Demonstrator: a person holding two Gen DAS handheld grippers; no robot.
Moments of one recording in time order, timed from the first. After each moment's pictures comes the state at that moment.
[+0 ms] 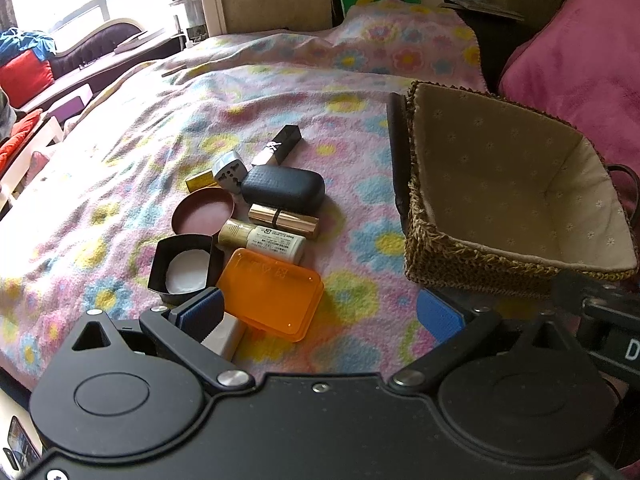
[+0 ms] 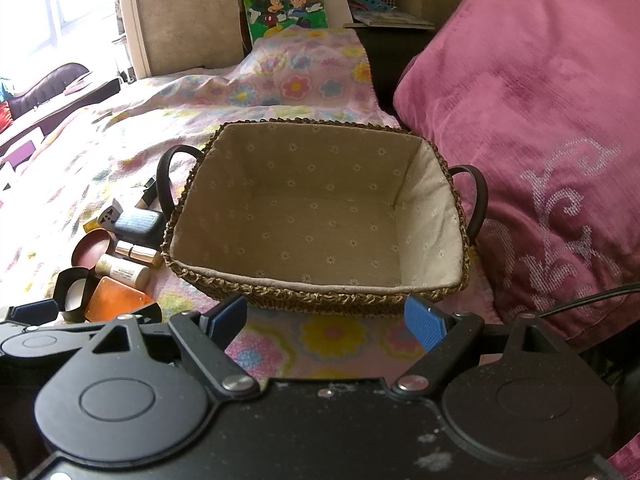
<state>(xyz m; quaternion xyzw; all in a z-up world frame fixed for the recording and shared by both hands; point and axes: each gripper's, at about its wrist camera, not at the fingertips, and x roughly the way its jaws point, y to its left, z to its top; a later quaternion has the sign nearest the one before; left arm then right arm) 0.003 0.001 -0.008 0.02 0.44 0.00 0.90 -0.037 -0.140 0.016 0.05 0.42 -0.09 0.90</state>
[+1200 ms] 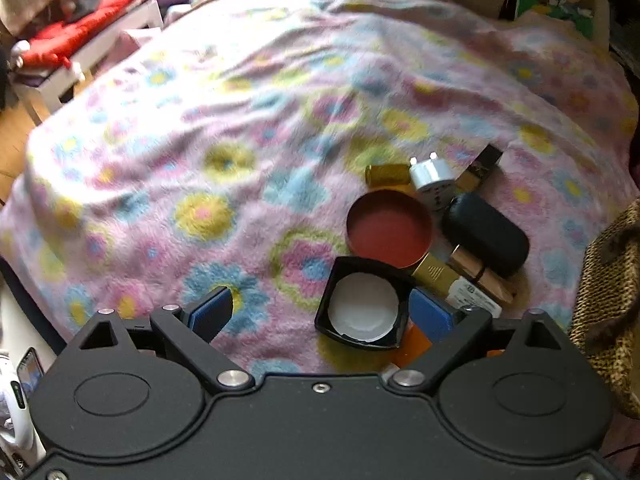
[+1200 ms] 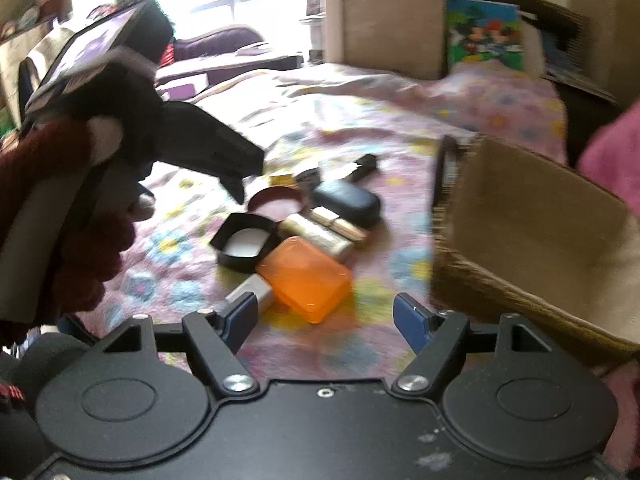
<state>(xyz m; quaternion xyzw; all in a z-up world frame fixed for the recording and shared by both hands) 0.078 0.153 -0.019 -0.11 0.52 0.14 0.84 -0.044 -0.007 -0.011 -0.04 0.38 0.16 0.91</state>
